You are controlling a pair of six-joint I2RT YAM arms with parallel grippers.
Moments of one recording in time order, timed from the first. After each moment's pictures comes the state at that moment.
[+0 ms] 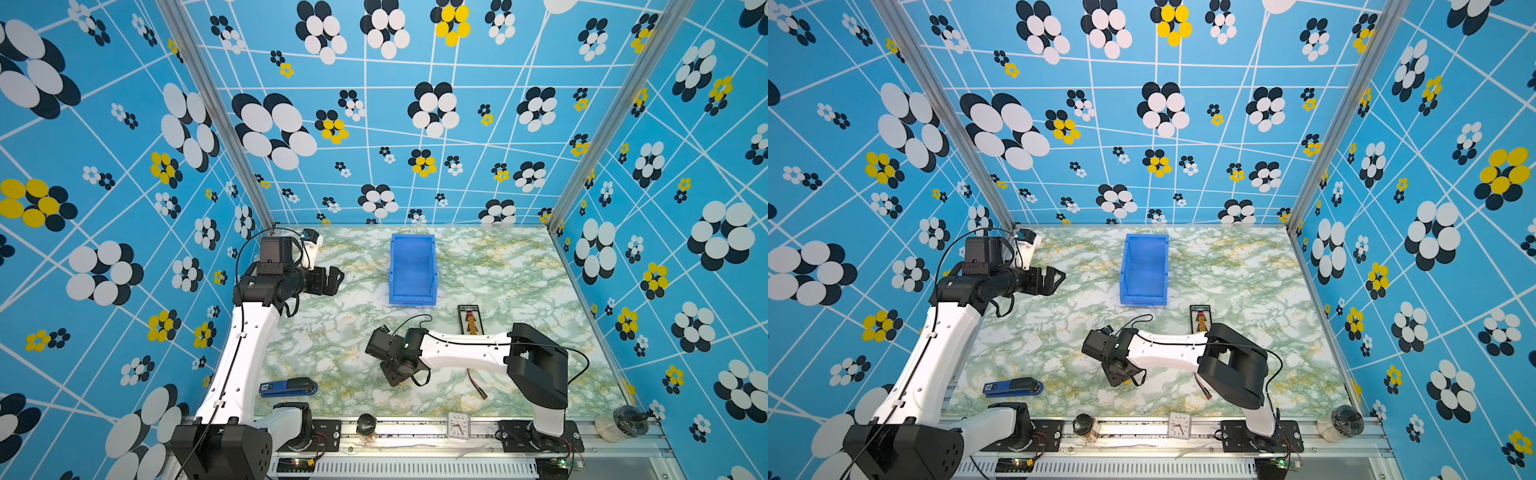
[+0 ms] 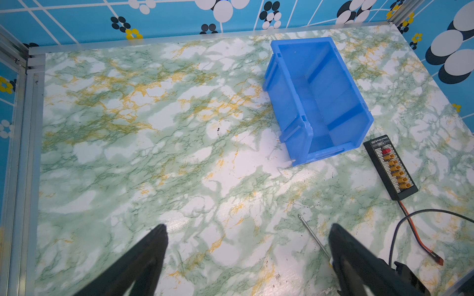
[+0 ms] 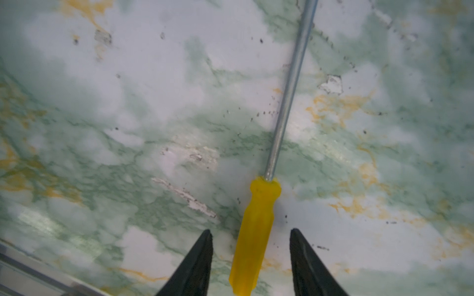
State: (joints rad) left arm 0.00 1.19 1.24 -0.82 0.38 0.09; right arm 1.21 1.94 1.33 -0.75 0.12 0.64
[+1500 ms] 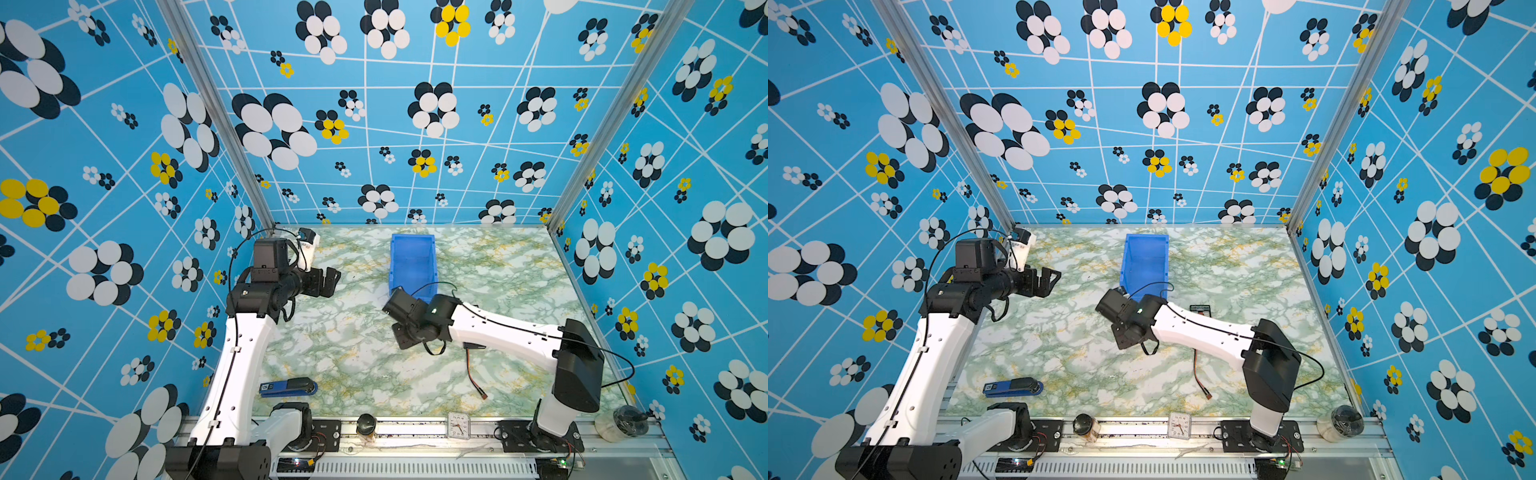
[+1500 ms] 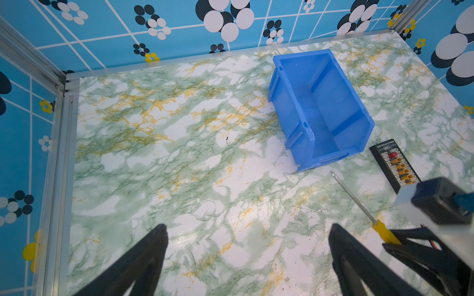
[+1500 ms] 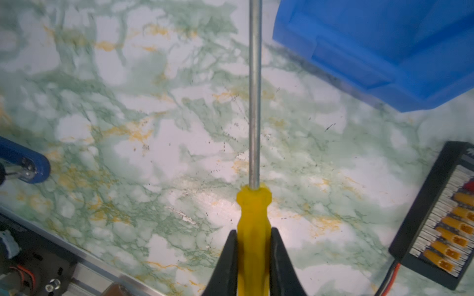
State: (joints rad) left arm 0.00 1.12 1.24 -0.82 0.34 0.12; right arm 1.01 1.74 1.49 -0.89 0.20 0.54
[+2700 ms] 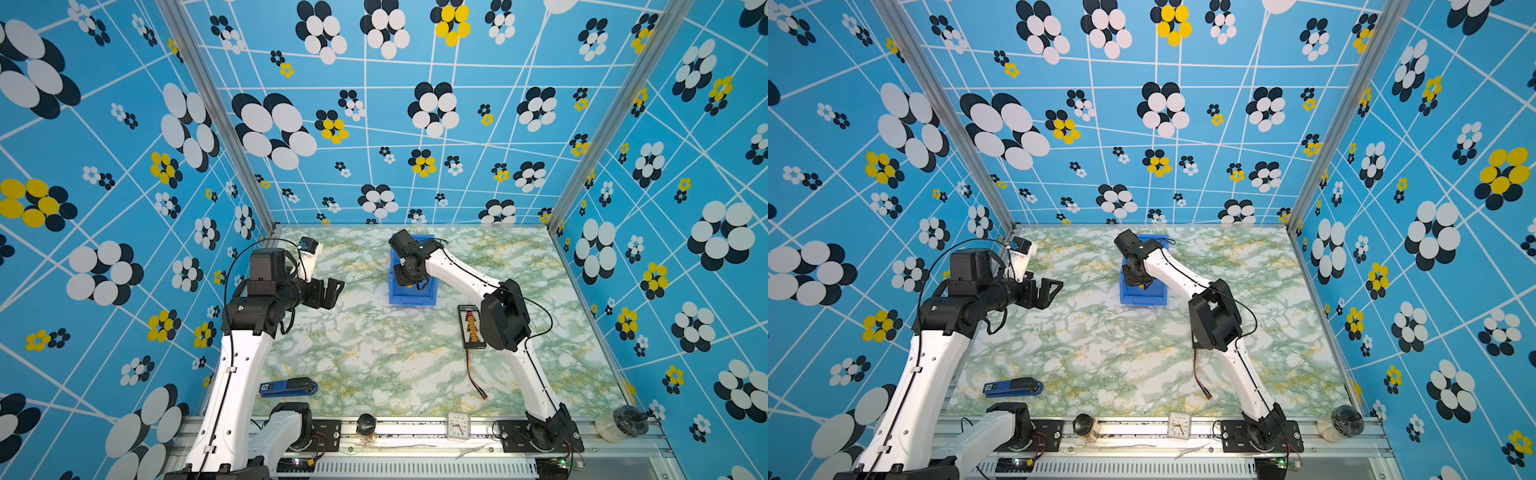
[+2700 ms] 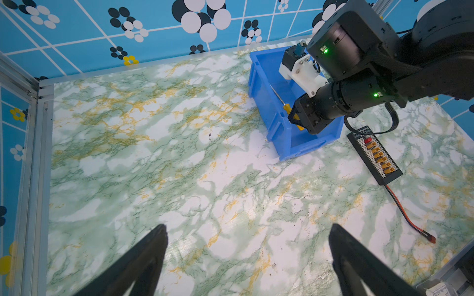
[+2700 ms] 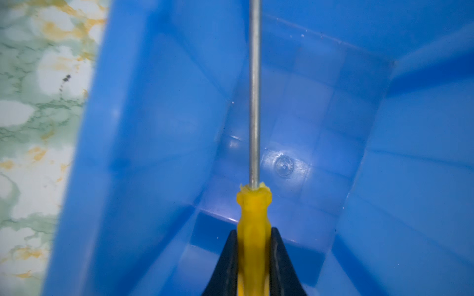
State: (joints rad) left arm 0.00 1.02 1.18 -0.85 0.41 0.14; right arm 0.68 2.38 2.17 -0.98 0.15 0.35
